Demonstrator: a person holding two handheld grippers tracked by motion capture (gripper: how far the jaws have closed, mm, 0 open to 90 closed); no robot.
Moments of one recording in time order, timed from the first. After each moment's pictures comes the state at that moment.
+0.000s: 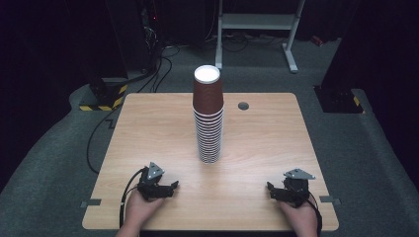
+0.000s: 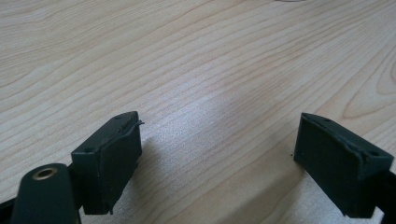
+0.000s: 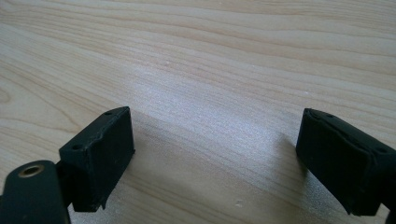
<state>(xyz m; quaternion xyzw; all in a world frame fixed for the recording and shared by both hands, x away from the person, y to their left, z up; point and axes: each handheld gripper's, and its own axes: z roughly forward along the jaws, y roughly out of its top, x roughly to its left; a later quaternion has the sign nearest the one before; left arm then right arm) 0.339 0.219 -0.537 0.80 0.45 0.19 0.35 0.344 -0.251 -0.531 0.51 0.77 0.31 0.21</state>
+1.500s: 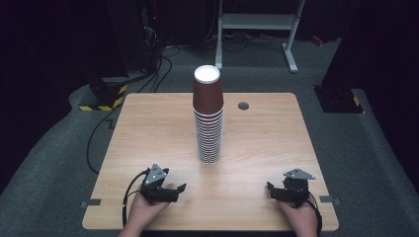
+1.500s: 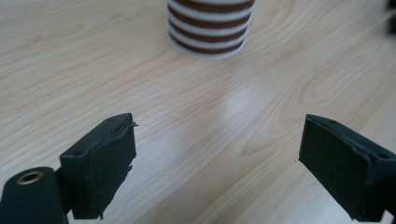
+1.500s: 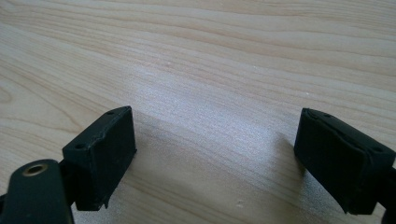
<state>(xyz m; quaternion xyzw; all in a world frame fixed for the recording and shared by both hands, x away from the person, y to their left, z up) 0.320 0.205 -0.507 0.78 0.40 0.17 0.45 0.343 -0.251 -0.531 0.51 0.77 0.31 0.22</state>
